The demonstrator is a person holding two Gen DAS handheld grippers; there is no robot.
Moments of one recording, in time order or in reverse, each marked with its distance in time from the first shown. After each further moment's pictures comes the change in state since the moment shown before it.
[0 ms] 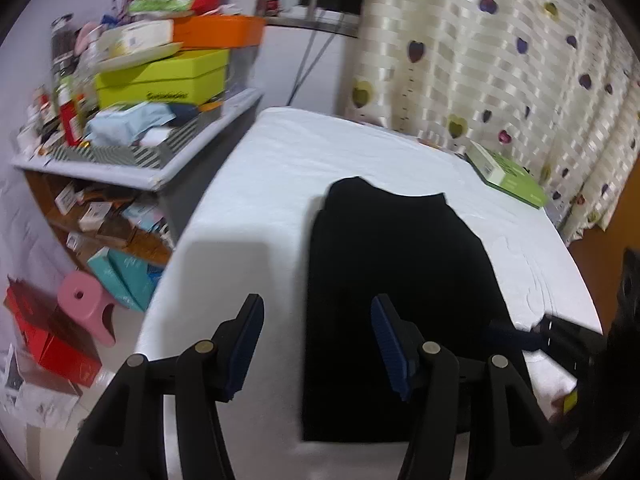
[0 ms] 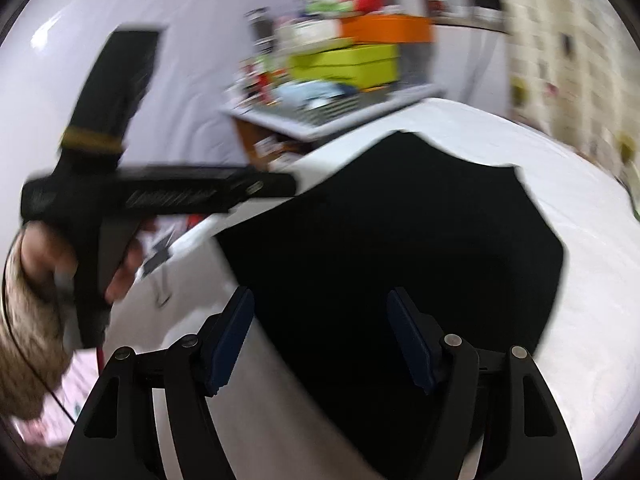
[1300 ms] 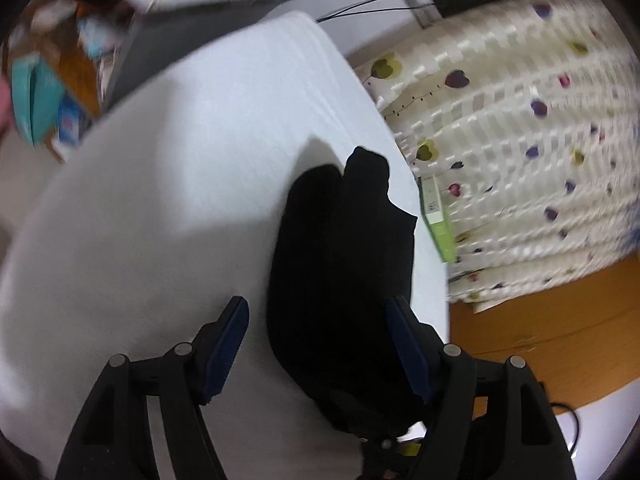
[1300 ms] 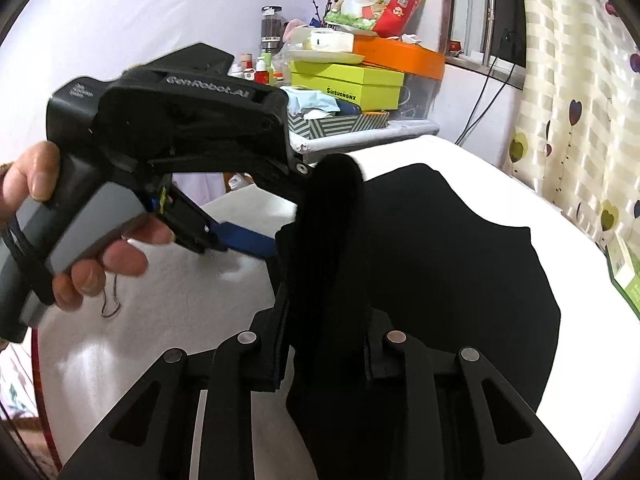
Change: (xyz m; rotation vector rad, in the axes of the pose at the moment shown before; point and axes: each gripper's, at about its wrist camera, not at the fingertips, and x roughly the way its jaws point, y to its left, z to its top) left arm 0.068 0.065 -0.013 -0.563 0.280 -0.524; right arm 0.031 0.013 0.015 -0.087 -0.076 -0.167
